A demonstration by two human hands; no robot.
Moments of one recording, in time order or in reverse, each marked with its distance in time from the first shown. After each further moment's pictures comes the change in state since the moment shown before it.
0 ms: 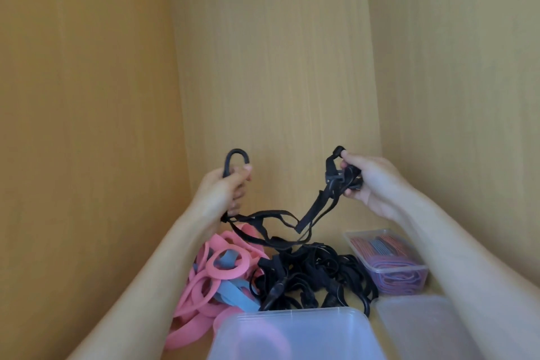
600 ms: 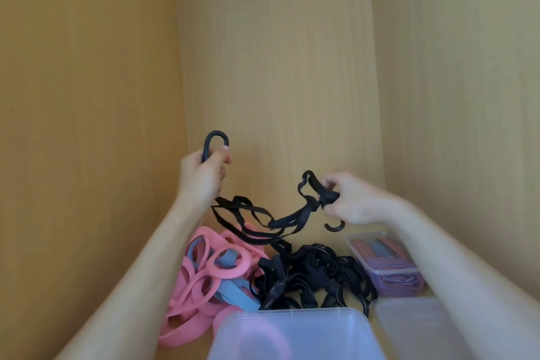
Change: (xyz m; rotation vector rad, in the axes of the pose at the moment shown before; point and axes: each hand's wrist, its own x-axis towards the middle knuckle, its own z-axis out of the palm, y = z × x) left_hand -0.009 0.027 -0.007 0.066 0.317 0.163; right_hand -0.017 0.003 0.018 -1.112 -0.276 -0.185
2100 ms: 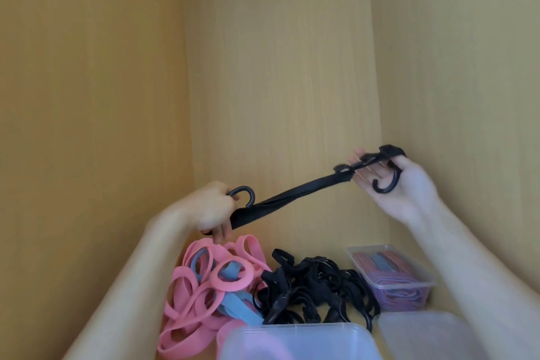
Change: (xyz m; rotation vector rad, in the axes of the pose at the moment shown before) left_hand 0.012 0.008 -0.019 0.791 -0.568 -0.253; right_hand 0.009 0.032 -0.039 1.763 0.372 0.066
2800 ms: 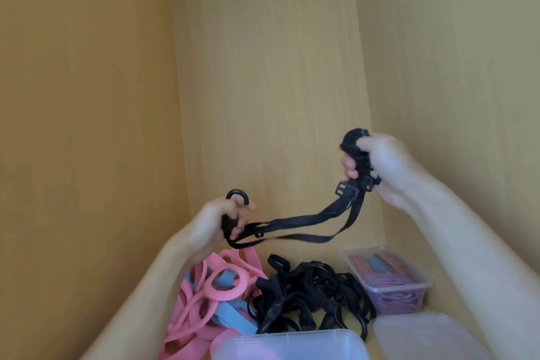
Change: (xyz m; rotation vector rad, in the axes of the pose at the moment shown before) left_hand 0.003 -0.005 0.039 -0.766 0.025 0.221; right_hand -0.031 -0.018 0.053 -0.789 -0.124 -0.134
